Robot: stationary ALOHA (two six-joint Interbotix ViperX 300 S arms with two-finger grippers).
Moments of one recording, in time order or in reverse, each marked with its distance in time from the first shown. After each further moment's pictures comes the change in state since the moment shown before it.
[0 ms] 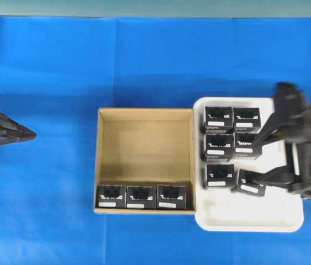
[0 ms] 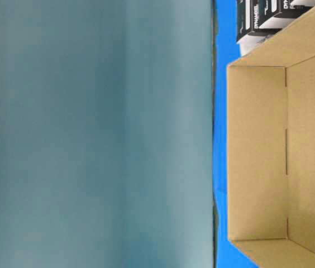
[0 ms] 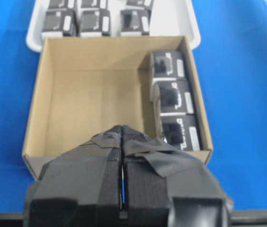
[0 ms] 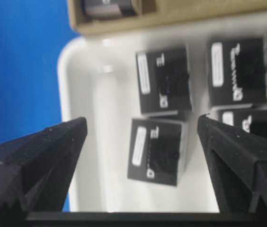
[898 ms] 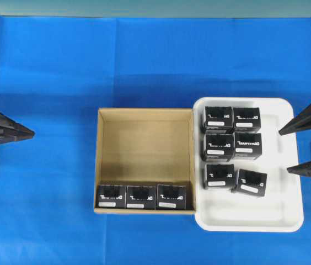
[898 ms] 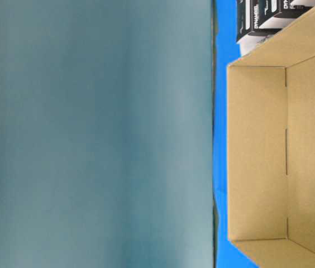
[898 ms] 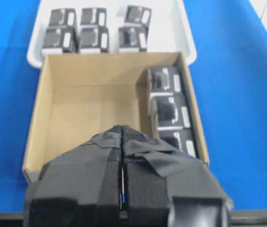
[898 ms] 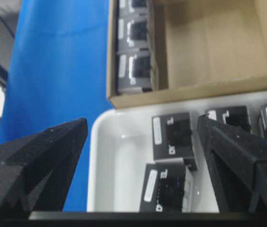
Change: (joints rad) left arm -0.006 -0.020 -0.005 0.000 -0.029 0.003; right arm -0.002 -0.359 0.129 0.000 -0.133 -0.003
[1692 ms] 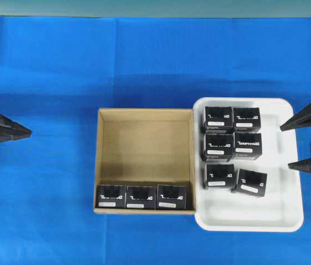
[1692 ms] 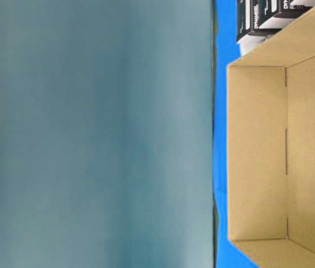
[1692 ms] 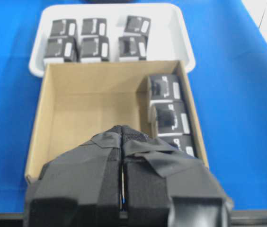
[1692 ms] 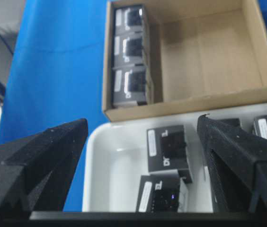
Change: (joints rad) left arm 0.000 -0.020 -0.002 0.000 -0.003 0.009; right arm -0.012 -0.034 0.029 -0.012 -0.051 -0.002
